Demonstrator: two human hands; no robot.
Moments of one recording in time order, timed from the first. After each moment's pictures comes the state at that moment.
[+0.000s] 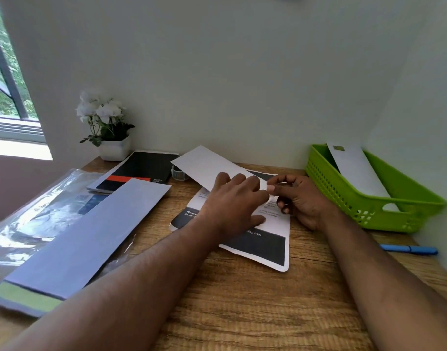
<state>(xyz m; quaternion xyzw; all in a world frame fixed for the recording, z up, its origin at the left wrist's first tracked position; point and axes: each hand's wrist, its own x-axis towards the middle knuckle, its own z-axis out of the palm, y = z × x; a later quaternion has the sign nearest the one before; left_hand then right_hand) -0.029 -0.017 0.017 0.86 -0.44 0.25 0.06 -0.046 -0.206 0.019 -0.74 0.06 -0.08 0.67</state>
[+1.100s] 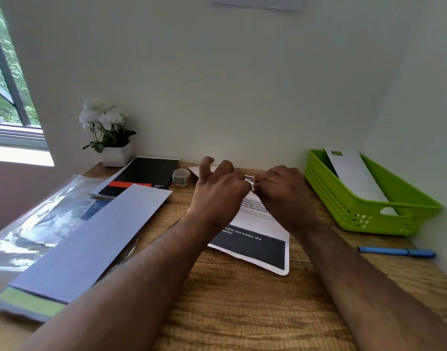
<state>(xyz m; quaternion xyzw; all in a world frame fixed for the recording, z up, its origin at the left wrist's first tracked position) -0.017 -0.002 0.027 0.85 -0.34 0.41 0.04 -0.046 -0.178 0.021 -0.86 -0.19 -0.47 -0.06</state>
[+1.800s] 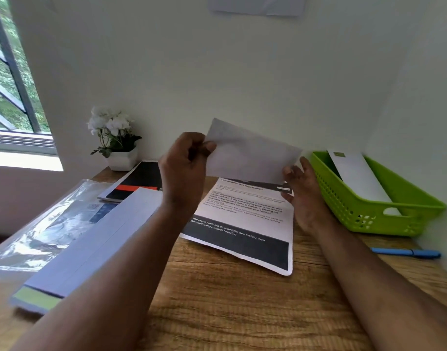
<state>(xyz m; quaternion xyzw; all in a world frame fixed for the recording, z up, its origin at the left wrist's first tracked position) -0.005 0.032 0.056 0.65 -0.22 0.45 0.57 -0.034 -0.197 0.015 -0.63 0.04 -0.25 0.73</state>
